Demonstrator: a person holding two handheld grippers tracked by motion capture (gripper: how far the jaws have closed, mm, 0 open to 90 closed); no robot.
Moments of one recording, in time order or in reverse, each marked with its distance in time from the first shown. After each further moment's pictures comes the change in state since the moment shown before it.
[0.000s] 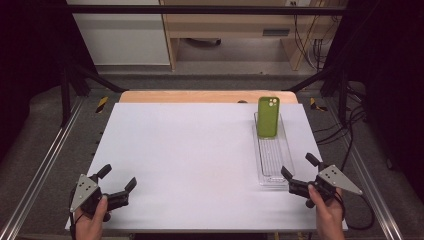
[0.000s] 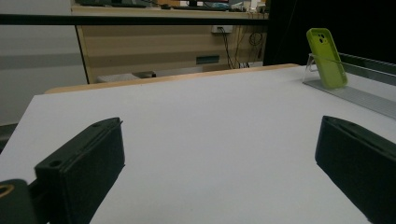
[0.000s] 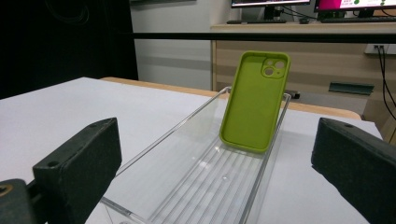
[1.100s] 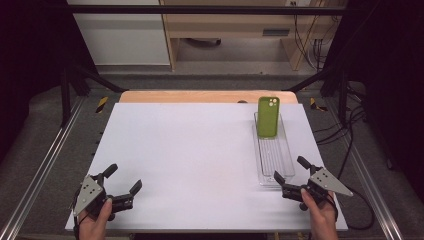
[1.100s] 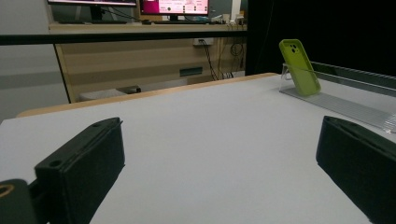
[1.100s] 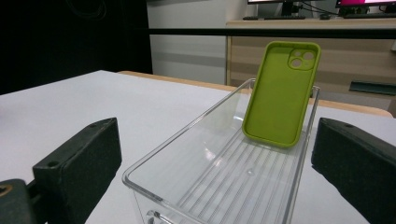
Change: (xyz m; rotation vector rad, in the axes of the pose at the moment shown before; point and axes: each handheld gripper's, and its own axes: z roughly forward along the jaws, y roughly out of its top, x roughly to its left) left arm -0.014 0.004 0.002 -0.050 -0.074 0.035; right arm 0.013 -0.012 0.006 0.010 0.056 -0.010
